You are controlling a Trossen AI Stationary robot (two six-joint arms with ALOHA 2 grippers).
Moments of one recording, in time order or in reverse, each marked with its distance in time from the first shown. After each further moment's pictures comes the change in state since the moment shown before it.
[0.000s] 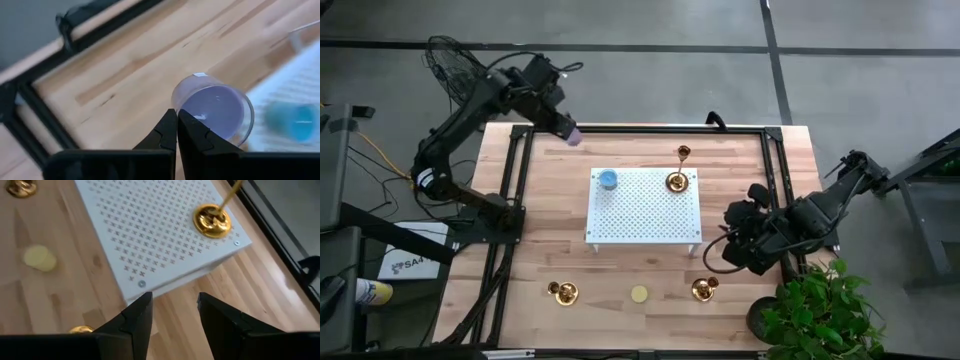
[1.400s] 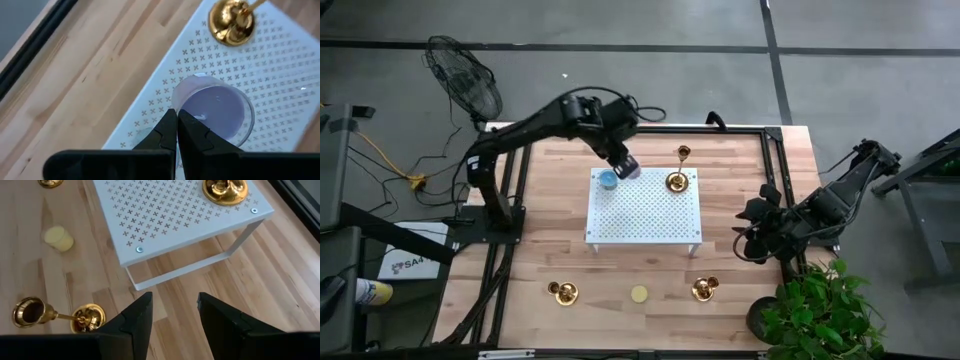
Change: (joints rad) left arm -0.546 0.392 0.416 0.016 -0.100 -0.156; right arm 0.054 -0.315 -0.363 0.215 -0.069 -0.019
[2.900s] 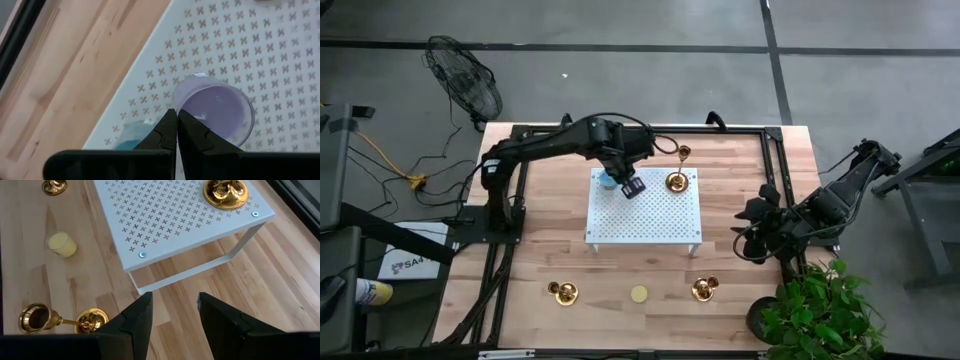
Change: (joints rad) left arm -0.104 0.106 -0.026 -0.047 -0.113 -0.046; right arm -0.002 0.001 0.001 0.024 0.009 0.009
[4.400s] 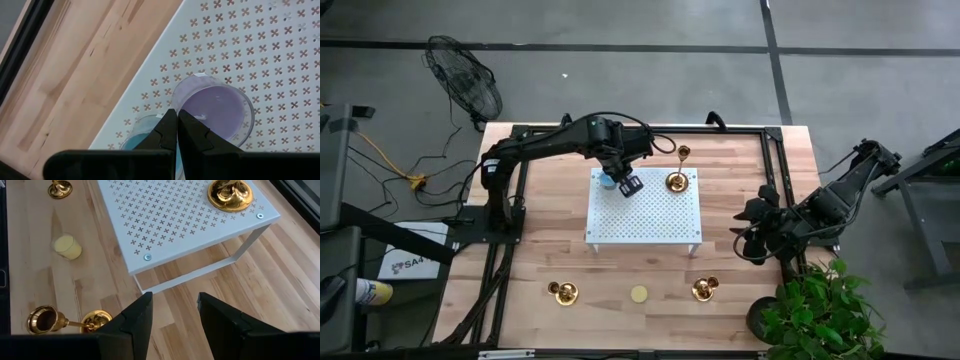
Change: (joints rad) left arm 0.003 0.001 0.001 -0.034 -0.025 -0.010; right arm 0.000 0.000 0.000 0.022 -0.005 -0.003
